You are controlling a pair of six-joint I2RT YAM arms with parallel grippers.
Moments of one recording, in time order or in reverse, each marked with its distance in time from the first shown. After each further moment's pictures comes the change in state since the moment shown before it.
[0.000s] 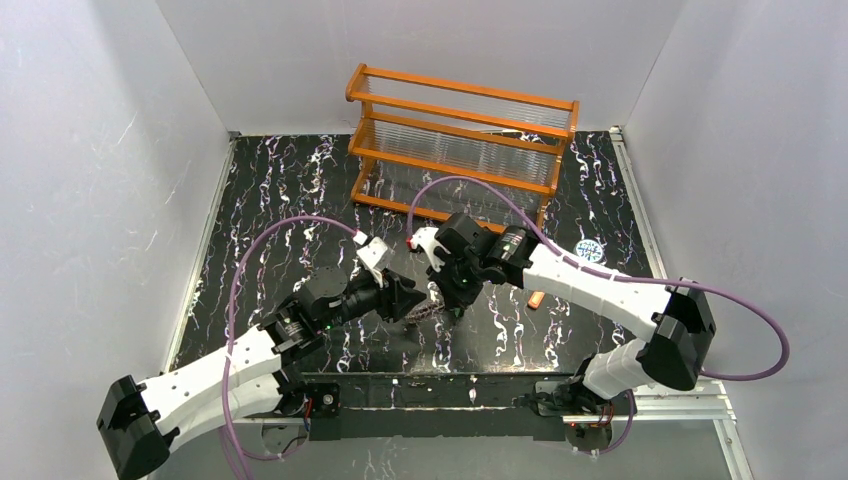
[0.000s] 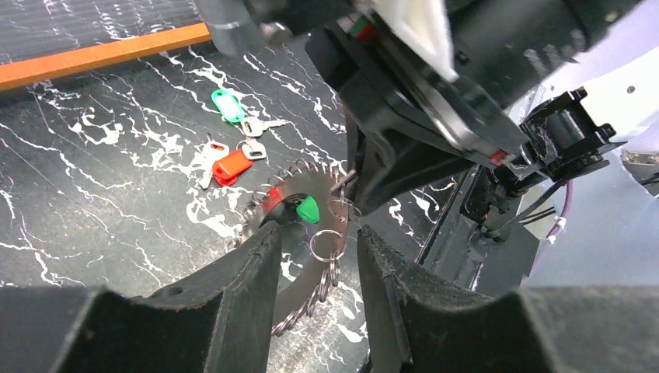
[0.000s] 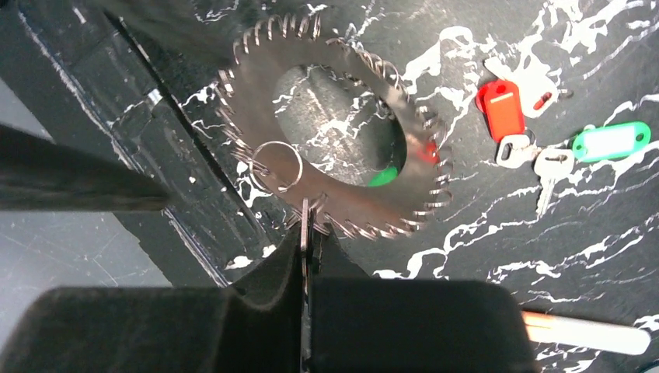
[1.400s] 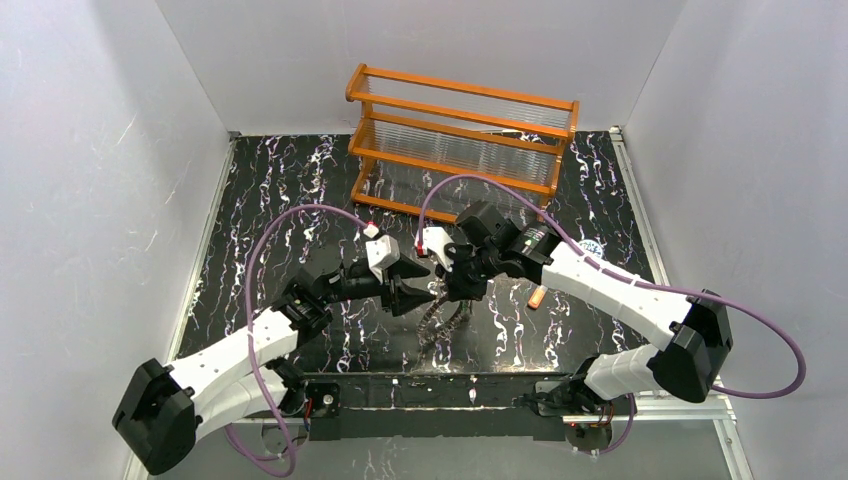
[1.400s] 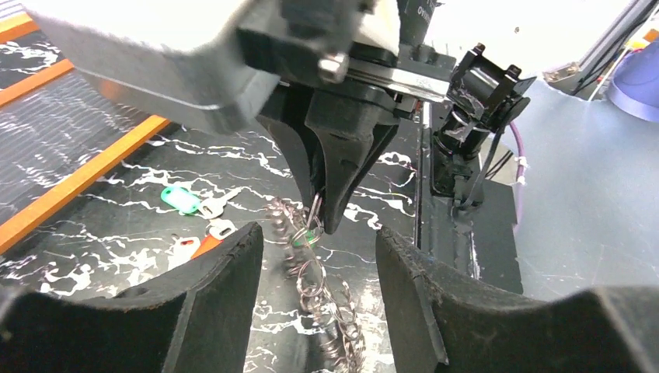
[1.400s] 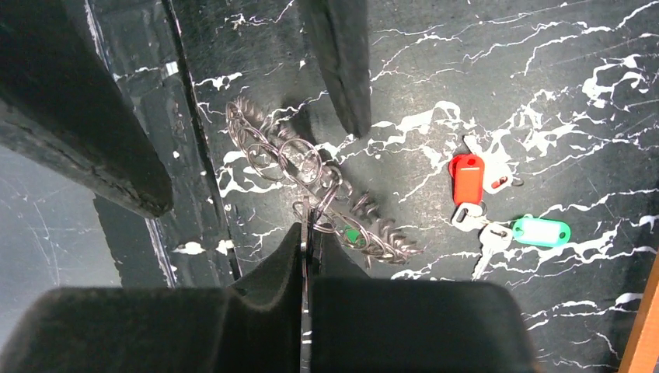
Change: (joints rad) left arm 0.192 0.147 0.014 0.281 0.529 0.226; right arm -0.106 -0.079 -0.043 0.054 -0.202 -0.321
